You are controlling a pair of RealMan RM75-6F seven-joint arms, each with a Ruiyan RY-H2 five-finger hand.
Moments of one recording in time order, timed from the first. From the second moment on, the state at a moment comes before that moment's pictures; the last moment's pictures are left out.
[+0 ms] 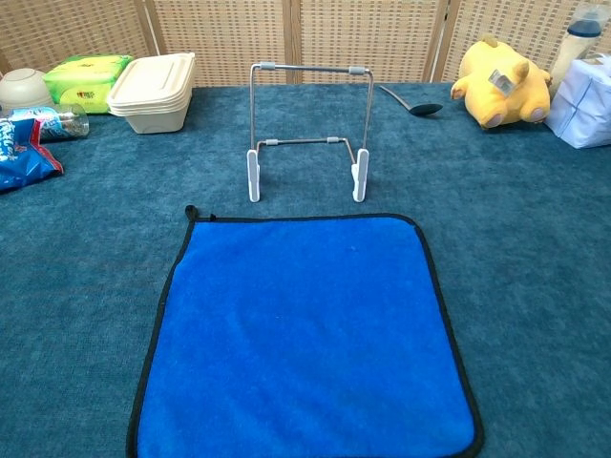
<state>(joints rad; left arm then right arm) 0.01 -1.09 -0.05 -1.93 1.47 1.61 0.37 0.17 -1.10 0.14 -1.83 -1.28 1.40 -0.25</state>
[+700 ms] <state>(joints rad) -0.05 -1.05 -0.07 -1.99 1.49 1.53 0.25 0.35 -1.14 0.16 -1.72 -1.46 1.23 -0.09</state>
